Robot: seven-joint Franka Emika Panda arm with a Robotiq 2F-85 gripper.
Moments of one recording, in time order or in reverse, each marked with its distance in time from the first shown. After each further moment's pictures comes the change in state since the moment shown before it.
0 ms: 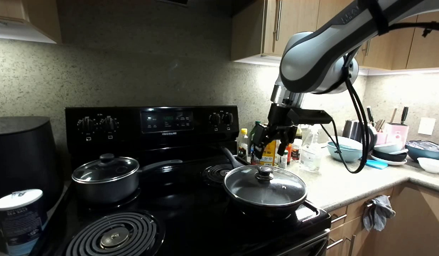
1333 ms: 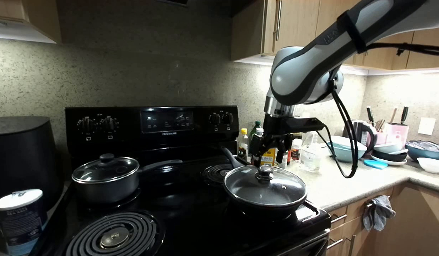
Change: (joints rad) arm 0.002 0.101 0.000 0.074 -0.068 -0.039 0.075
